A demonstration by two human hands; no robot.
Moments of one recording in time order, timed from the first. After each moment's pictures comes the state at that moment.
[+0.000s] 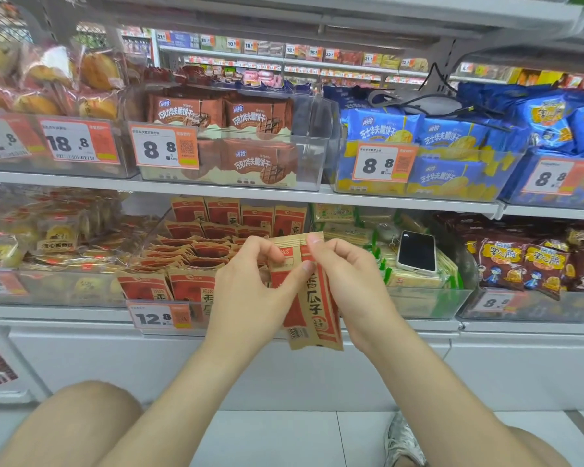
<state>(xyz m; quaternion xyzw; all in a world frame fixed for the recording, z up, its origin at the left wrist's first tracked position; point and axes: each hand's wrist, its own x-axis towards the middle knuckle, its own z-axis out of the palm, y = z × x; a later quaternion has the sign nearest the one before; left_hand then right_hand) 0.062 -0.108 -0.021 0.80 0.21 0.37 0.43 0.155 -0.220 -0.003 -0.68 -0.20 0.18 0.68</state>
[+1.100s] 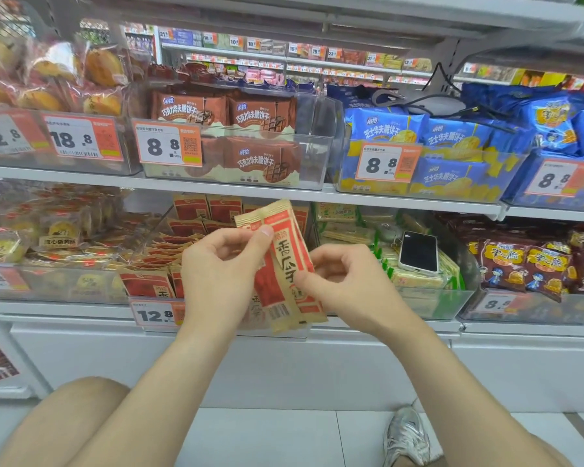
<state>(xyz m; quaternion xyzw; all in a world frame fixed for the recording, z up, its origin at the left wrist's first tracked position) 0.060 -0.086 -0.011 0.61 0.25 0.43 0.62 0.164 -0.235 0.003 -0.76 -0.37 0.13 0.51</state>
